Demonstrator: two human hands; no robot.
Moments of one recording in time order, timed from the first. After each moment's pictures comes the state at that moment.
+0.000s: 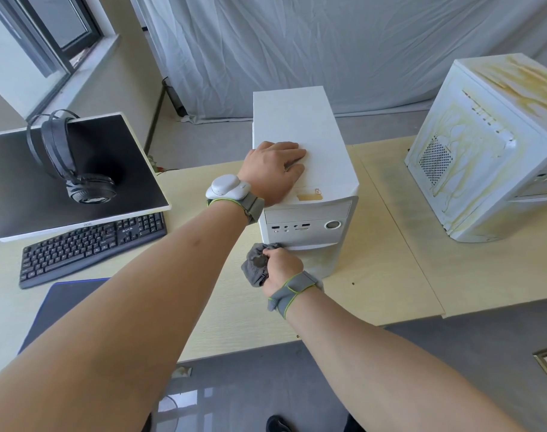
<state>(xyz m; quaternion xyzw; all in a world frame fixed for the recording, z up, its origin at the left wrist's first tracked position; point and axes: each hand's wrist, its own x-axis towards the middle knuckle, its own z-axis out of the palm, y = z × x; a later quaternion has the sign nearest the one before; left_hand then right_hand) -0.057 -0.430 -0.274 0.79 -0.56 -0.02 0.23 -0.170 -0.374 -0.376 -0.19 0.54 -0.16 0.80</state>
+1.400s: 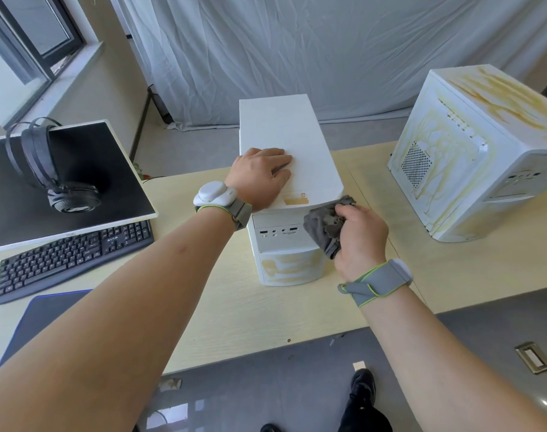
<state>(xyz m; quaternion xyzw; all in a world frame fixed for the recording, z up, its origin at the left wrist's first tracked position) -0.059 -0.429 -0.275 0.79 -0.57 -0.01 0.23 -0.255 -0.468 -0.317 -0.30 0.49 -0.43 0.70</state>
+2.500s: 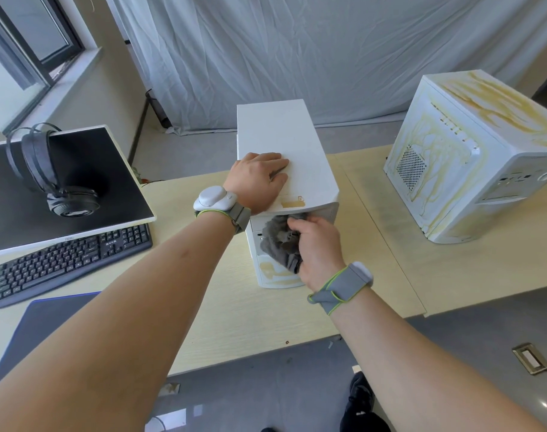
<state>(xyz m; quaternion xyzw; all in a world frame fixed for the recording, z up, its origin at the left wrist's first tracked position) -0.062 -0.429 -0.276 0.79 -0.56 0.00 0.23 -0.223 -0.427 -0.316 -0.32 0.44 -0.33 0.77</state>
